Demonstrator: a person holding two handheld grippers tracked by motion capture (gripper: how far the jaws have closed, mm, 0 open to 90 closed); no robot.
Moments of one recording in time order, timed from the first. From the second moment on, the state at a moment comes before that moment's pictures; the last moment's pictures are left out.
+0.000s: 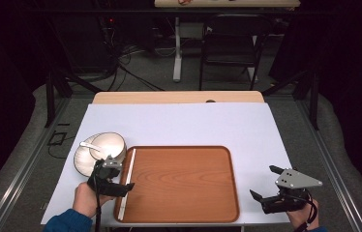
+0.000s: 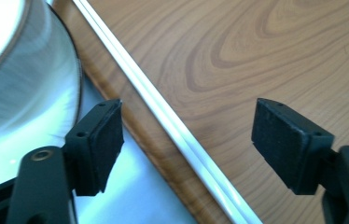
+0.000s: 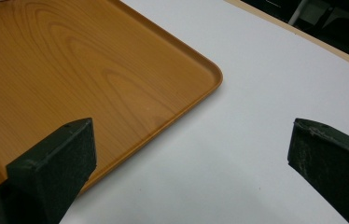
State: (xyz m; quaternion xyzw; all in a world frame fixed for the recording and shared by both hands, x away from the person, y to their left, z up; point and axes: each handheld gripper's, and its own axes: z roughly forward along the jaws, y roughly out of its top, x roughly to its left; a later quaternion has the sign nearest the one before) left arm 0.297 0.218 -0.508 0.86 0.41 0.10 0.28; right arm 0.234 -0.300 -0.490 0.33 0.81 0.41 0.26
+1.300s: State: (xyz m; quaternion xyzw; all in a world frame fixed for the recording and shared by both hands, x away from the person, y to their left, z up) left arm 0.288 0.252 -0.483 0.85 0.41 0.14 0.31; right arm 0.238 -0.296 -0.493 0.32 0.82 0.40 0.25
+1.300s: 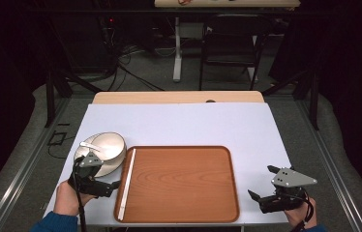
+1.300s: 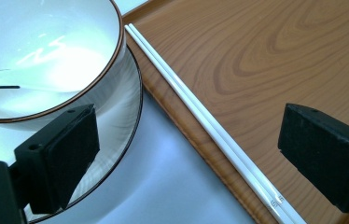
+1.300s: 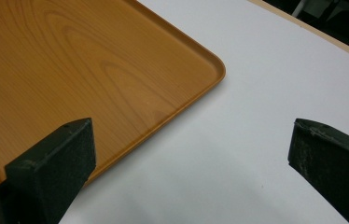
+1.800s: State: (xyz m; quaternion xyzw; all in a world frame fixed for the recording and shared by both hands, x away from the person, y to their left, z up) left arm 0.292 0.266 -0.476 0.83 0.43 0.16 0.32; right arm 0.238 -0.295 -0.493 0.32 0.82 0.40 0.25
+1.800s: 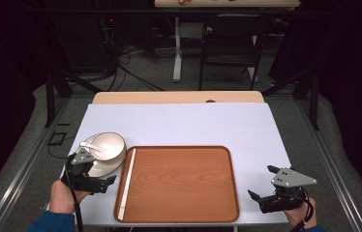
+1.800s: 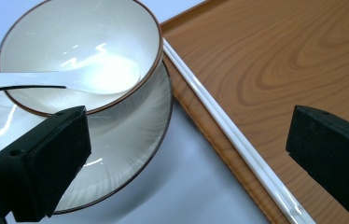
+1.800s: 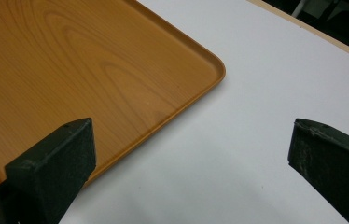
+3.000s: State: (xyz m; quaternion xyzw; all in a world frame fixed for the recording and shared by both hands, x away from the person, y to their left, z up) left arm 0.340 0.305 -0.485 0.73 0.54 0.22 0.35; right arm 0.238 -0.293 -0.494 0.32 0.82 0.40 0.25
